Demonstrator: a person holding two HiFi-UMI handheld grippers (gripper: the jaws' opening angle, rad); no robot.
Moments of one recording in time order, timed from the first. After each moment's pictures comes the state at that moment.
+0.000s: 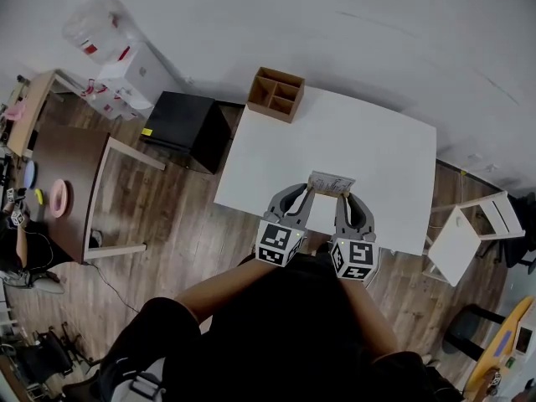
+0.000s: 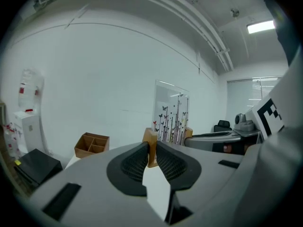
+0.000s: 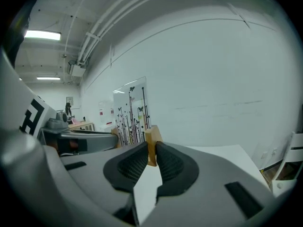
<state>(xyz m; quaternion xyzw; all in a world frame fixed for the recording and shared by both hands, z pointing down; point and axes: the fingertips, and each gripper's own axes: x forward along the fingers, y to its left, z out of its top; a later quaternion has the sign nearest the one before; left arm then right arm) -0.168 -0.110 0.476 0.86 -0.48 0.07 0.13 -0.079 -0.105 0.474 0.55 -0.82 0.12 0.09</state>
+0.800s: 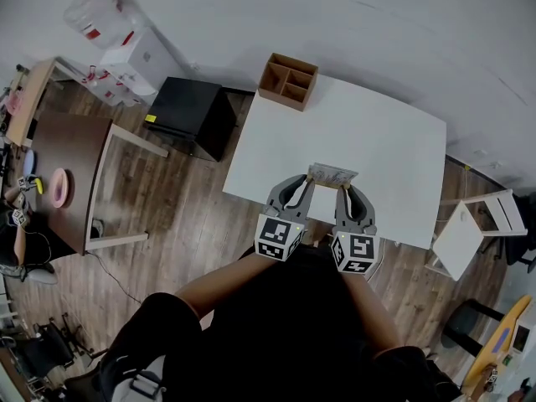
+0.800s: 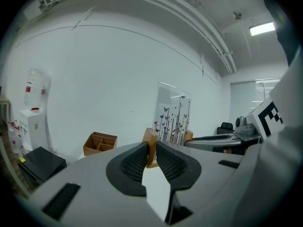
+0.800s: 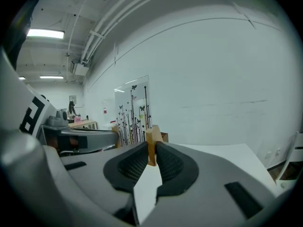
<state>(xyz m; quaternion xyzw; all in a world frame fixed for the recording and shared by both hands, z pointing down) -0.215 -0.105 0.480 0.85 -0.50 0.06 0.13 -0.126 -0.102 0.480 0.54 -0.83 0.11 0.09</state>
